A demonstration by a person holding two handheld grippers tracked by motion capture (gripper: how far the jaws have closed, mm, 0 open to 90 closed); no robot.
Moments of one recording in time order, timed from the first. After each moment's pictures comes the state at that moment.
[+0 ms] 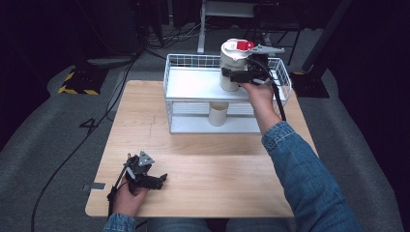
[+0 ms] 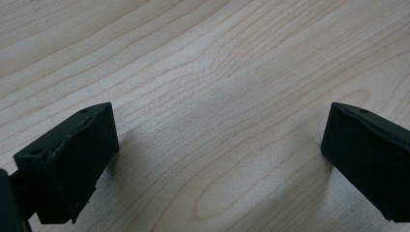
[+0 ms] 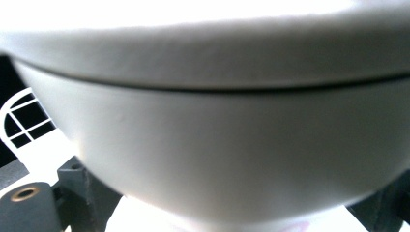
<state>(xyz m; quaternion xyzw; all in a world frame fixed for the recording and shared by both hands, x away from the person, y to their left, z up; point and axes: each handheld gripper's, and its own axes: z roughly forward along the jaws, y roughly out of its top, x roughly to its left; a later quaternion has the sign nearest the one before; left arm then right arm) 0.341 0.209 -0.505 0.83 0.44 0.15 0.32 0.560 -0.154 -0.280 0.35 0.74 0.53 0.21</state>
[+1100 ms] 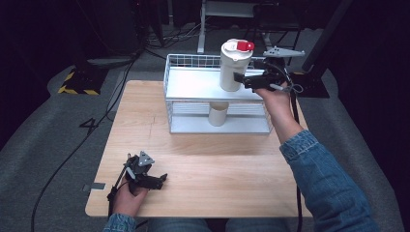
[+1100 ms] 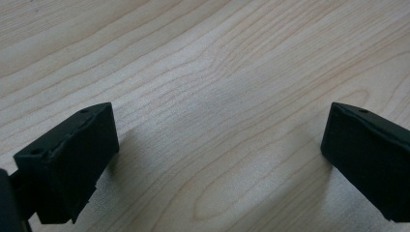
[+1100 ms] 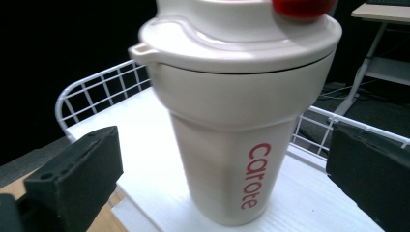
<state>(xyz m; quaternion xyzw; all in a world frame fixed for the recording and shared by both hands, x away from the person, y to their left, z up) 0.341 0.209 -0.506 0.83 0.44 0.15 0.32 0.520 -0.187 -0.259 0.33 0.75 0.54 0.21</state>
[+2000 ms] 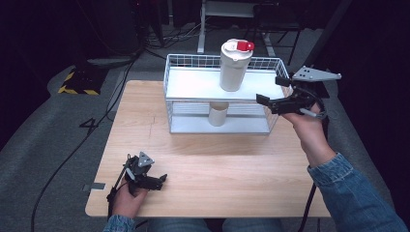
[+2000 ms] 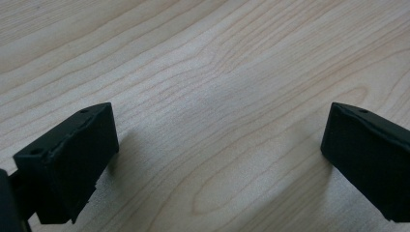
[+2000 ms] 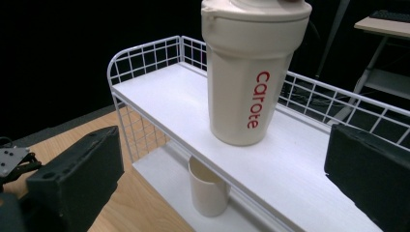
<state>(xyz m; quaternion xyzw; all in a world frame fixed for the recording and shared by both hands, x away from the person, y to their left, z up) 0.339 0.210 -0.506 0.82 0.44 0.16 0.32 0.443 -0.241 -0.256 0.29 0.76 0.54 0.22</state>
